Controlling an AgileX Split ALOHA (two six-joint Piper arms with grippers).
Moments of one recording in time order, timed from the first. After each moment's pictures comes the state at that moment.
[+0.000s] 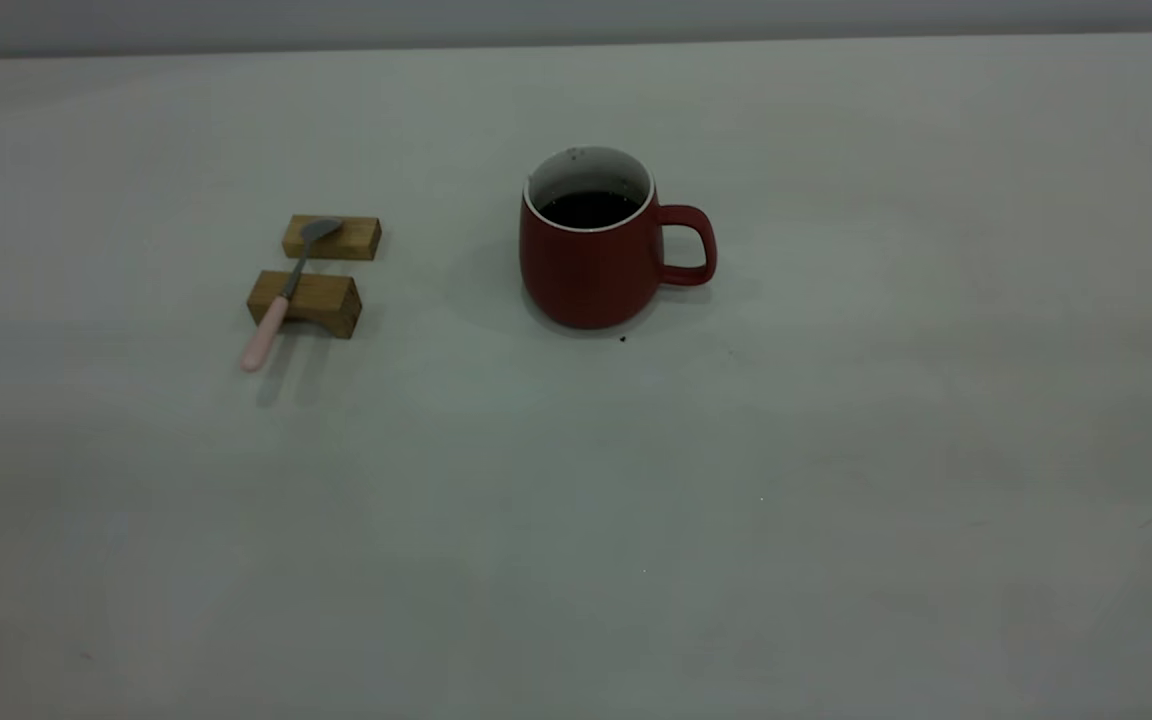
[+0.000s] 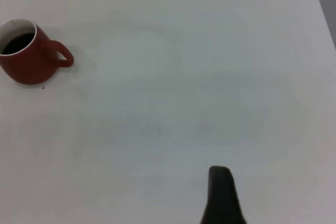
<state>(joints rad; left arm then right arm) -0.04 0.22 -0.53 -0.04 1.08 0.05 0.07 0.02 -0.47 -0.02 1.13 0.10</state>
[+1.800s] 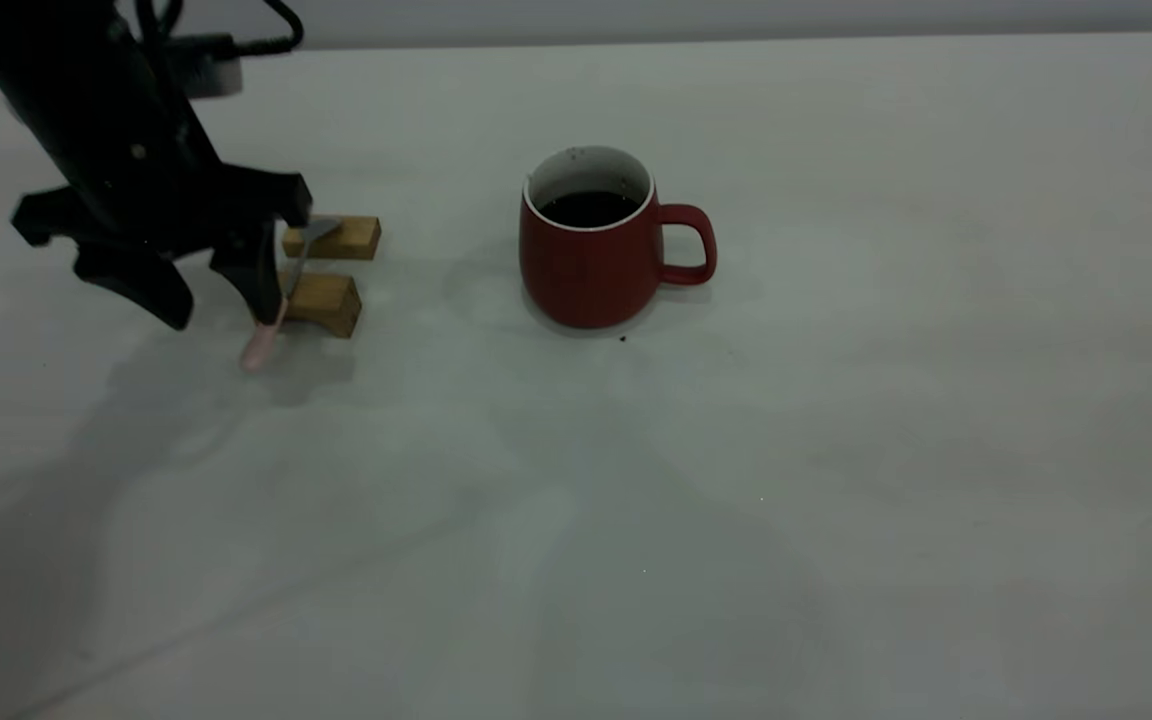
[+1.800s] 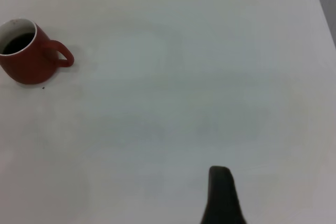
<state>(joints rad) -0.20 2.21 -1.15 -0.07 0.34 -0.16 0.07 0.02 -0.47 -0.02 1.13 0.10</state>
